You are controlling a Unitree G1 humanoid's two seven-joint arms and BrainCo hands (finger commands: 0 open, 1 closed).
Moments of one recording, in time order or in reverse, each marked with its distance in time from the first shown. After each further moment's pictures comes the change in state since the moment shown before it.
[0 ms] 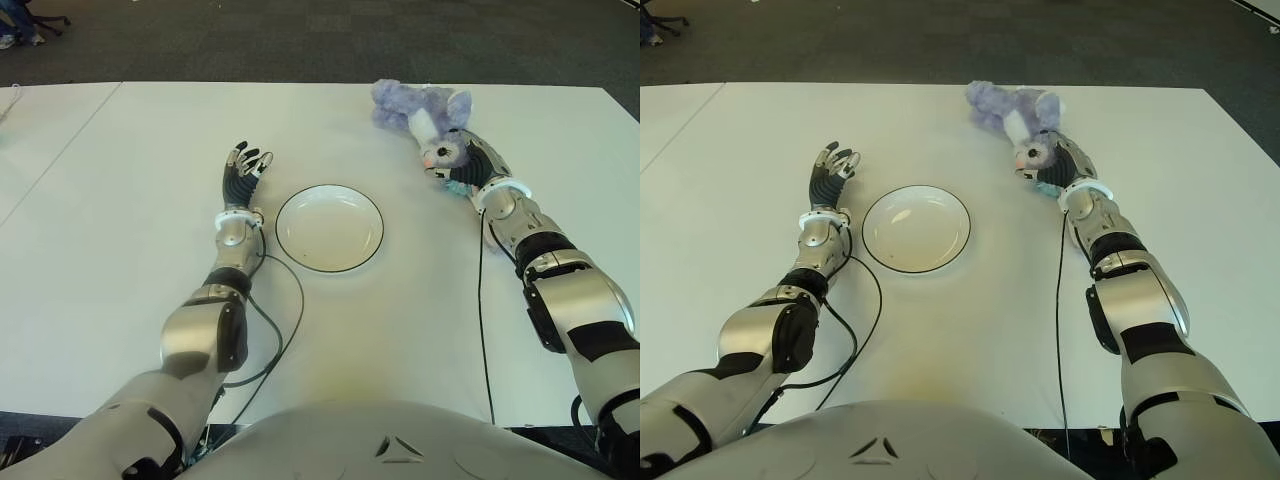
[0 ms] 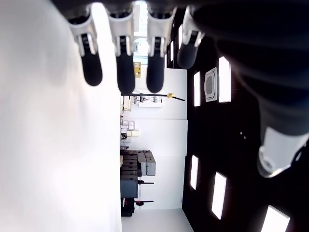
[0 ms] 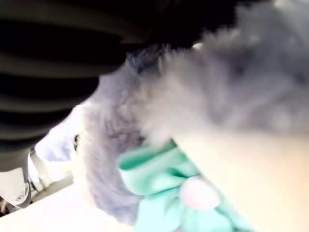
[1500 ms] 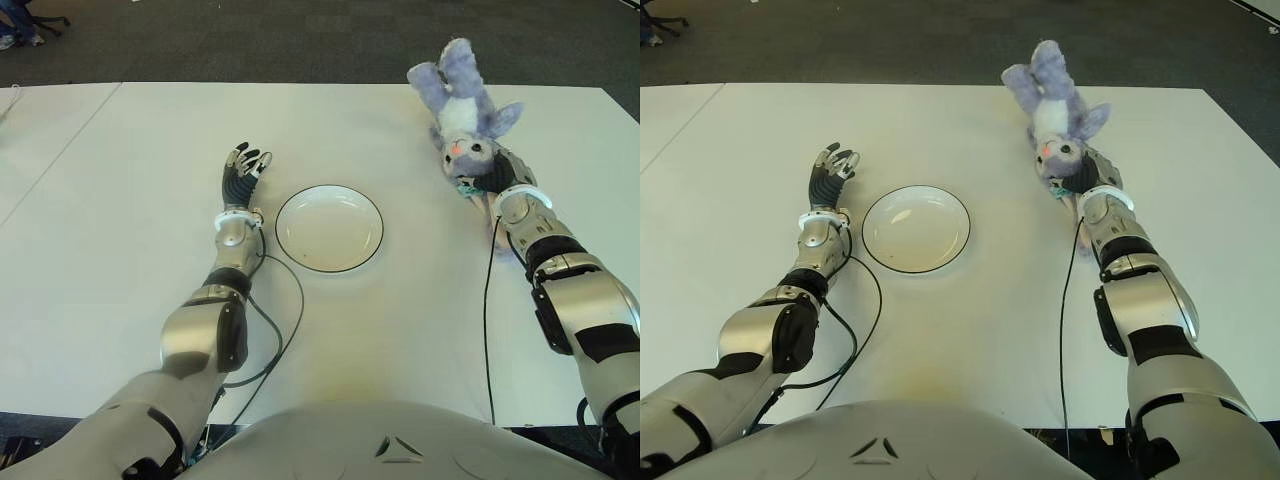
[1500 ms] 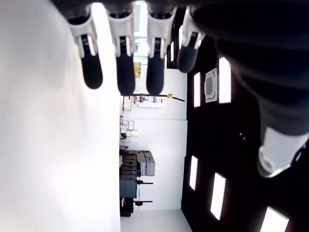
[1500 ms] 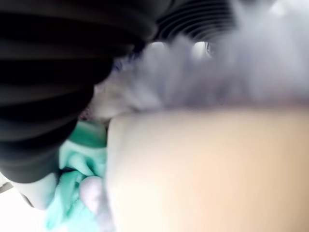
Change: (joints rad) left arm 0.001 0.000 0.007 0.000 -0.008 0.000 0.000; right arm 0.020 -0.035 -0.022 0.024 0.006 0.143 -0.052
